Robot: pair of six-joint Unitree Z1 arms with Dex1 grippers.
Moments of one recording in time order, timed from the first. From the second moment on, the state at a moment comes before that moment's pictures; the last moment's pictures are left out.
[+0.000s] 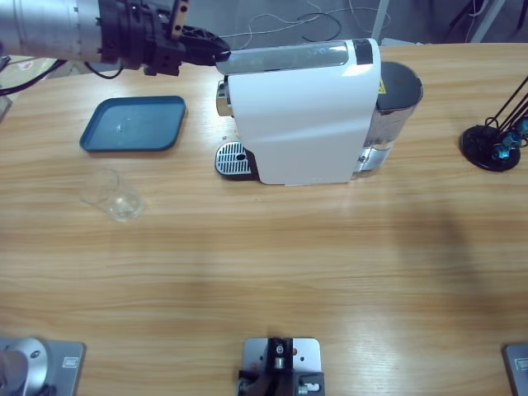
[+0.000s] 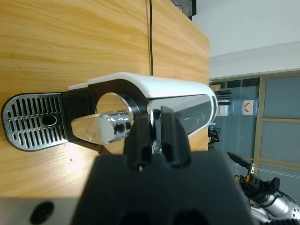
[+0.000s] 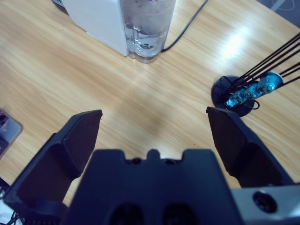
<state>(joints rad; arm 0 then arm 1) -0.64 1.70 -1.19 0.07 -0.40 -0.95 0.72 0.89 -0.80 0.64 -0.17 0.06</state>
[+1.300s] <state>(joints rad) -1.09 1.20 -0.85 0.33 0.49 -0.03 0.21 1.35 -0.53 -0.13 -0.26 0.33</state>
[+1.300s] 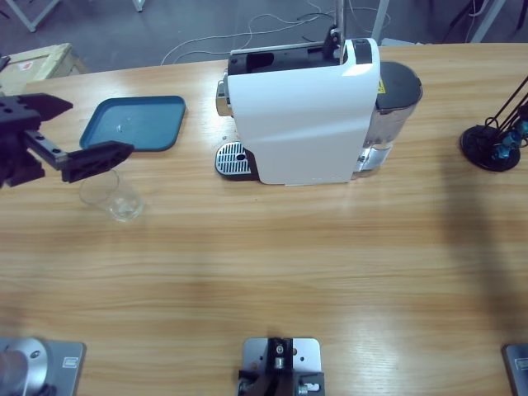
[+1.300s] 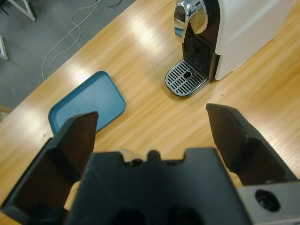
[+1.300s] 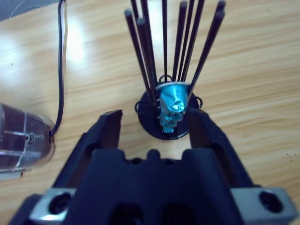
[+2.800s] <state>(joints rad) -1.08 1.20 -0.83 0.33 0.49 -0.10 0.15 1.36 -0.52 -0.14 -0.26 0.28</state>
